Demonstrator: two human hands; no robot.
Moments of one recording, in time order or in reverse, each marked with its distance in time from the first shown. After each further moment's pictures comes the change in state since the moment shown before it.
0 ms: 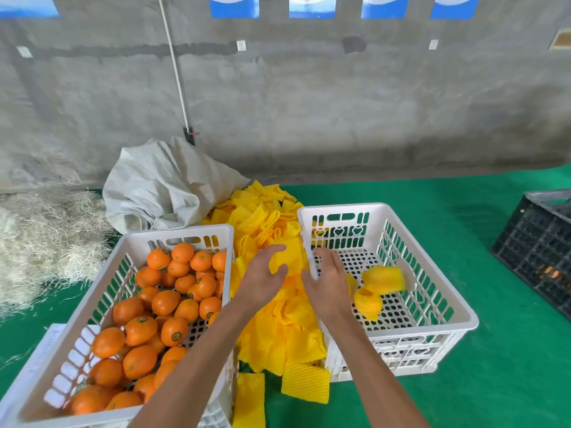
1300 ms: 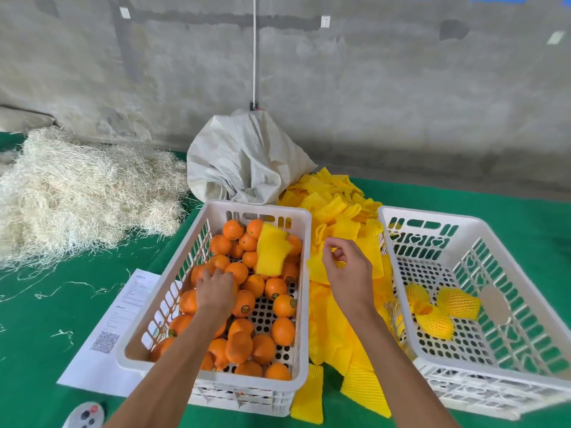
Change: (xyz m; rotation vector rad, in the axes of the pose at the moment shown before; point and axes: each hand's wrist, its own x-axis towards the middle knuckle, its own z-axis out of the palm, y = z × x) left_hand -0.058 -0.204 -0.156 1.018 -0.028 -0.531; right_hand 0.001 -0.086 0.104 0.315 -0.004 -0.222
